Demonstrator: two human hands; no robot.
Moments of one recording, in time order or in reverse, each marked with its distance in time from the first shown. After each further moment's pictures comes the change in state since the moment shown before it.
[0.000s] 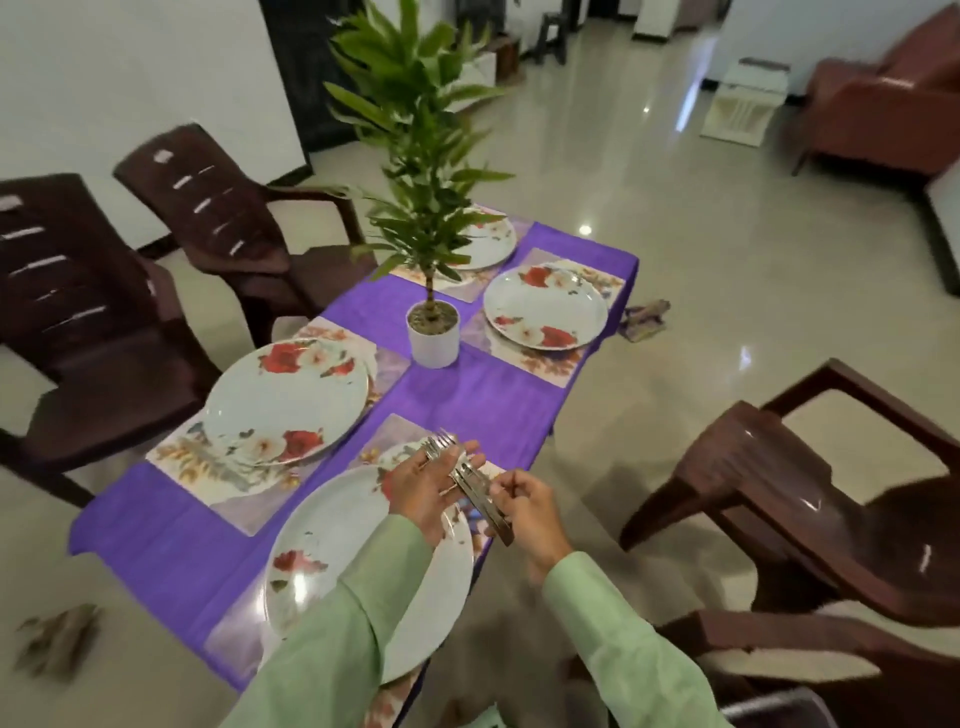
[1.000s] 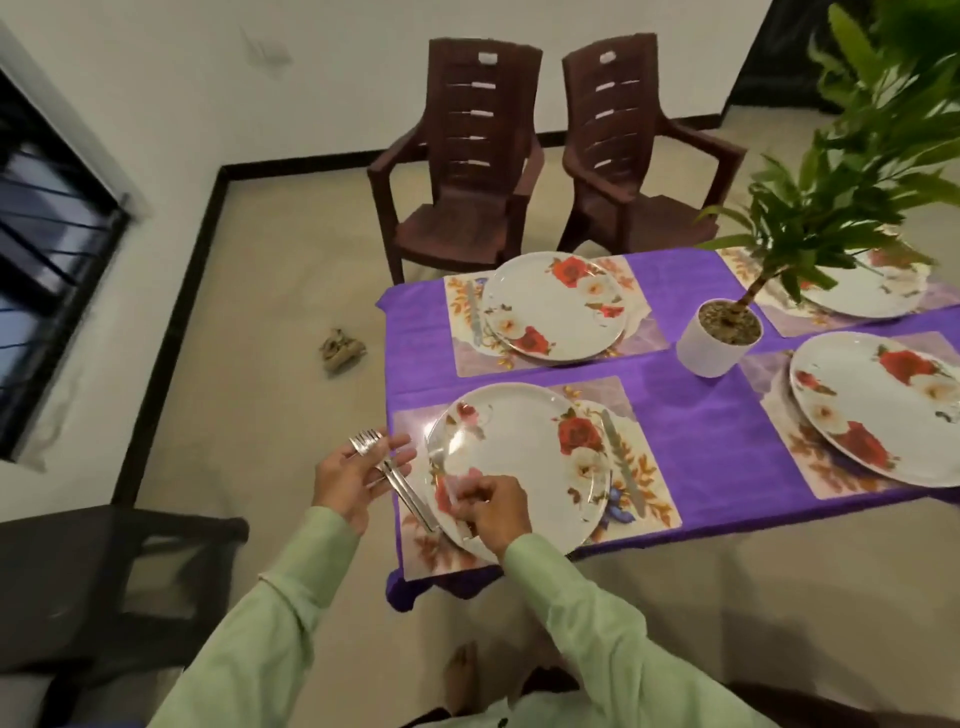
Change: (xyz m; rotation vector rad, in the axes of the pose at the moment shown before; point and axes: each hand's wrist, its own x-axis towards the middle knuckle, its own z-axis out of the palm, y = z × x) left_hand -0.148 -0.051 -0.172 -0.354 0.842 0.332; right_hand -0.022 0.095 0.104 -0.729 -0.879 -0.041
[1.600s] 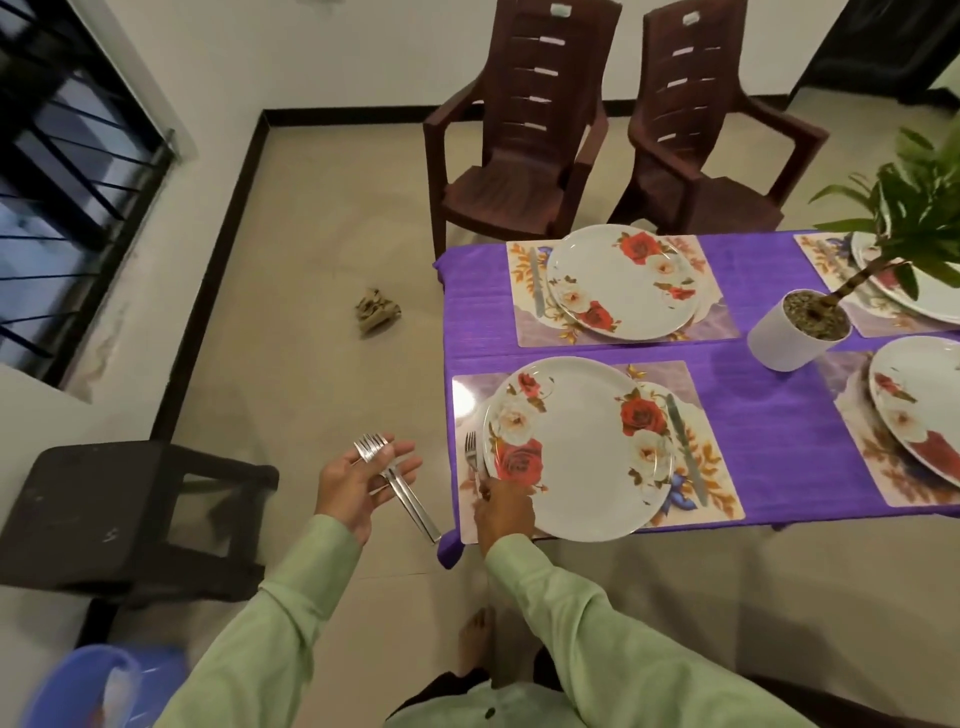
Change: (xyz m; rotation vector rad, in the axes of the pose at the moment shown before) left_hand -0.016 -0.006 -0.099 -0.029 0.070 -0.031; right_hand 0.007 0.040 0.104 -0.659 0.110 0.020
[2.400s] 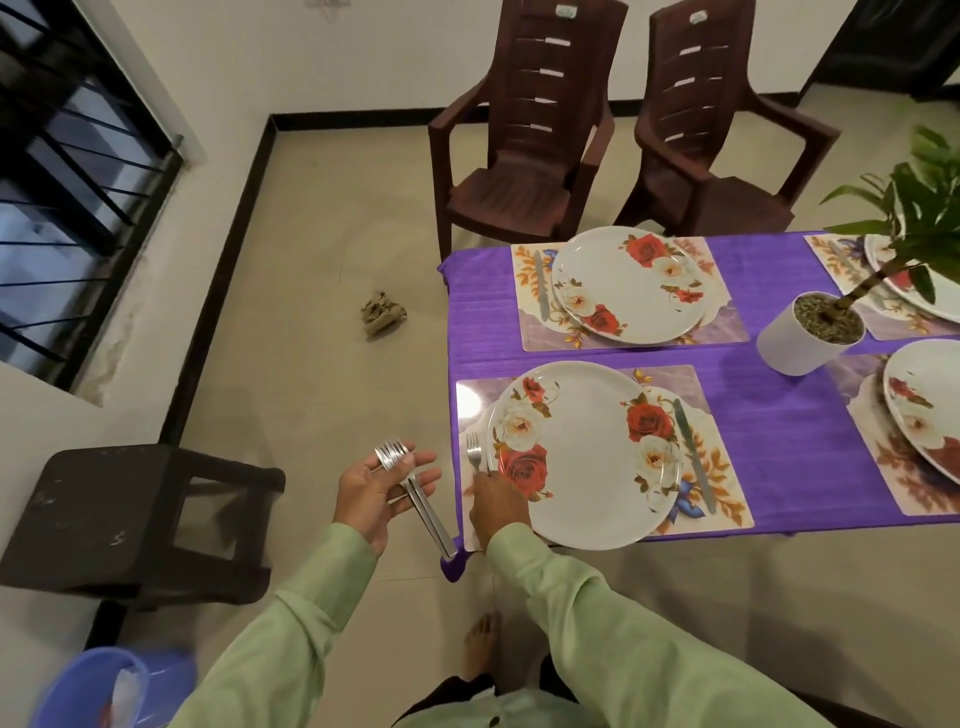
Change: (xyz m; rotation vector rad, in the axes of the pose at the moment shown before) left_hand -0.001 -0.009 0.013 0.059 -0.033 0.009; right_hand 0.019 -0.012 -0.006 -0.357 -0.067 -0.333
